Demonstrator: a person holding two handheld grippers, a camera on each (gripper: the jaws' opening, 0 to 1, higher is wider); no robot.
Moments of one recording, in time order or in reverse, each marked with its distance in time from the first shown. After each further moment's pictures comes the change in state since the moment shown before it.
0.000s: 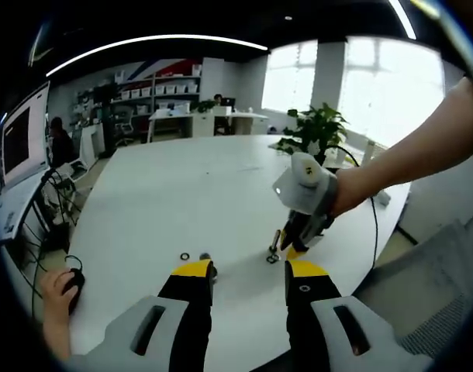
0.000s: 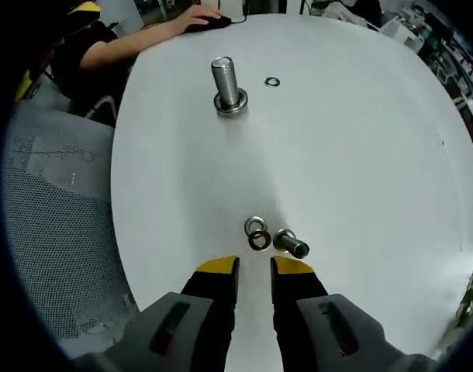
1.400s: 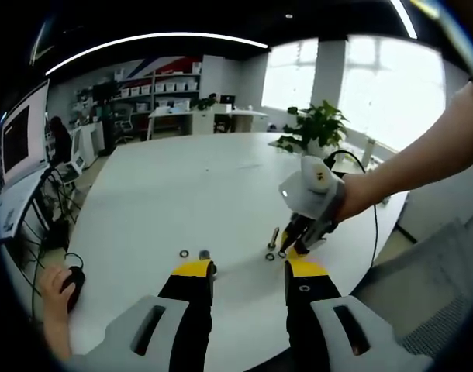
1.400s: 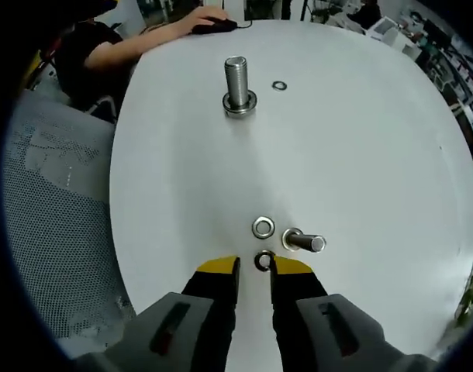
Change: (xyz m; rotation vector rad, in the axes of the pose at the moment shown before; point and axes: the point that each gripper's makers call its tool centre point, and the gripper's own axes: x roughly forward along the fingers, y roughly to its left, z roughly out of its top) left arm 0.000 0.000 -0.003 -0.003 0.013 -0.003; right arm -0.003 0.001 0.000 -0.019 -0.036 -0.039
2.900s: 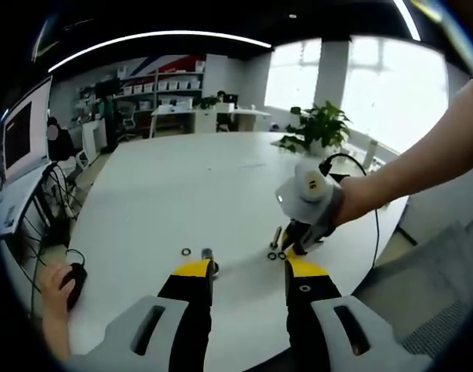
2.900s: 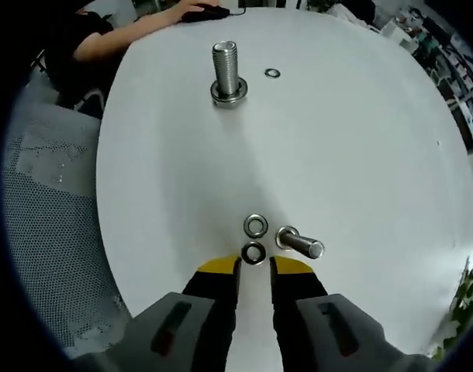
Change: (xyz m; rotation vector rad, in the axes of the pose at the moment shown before) left arm 0.000 0.004 -0.001 -0.017 0.002 0.013; right arm 0.008 -0.005 -0.004 0.044 0.071 -0.035
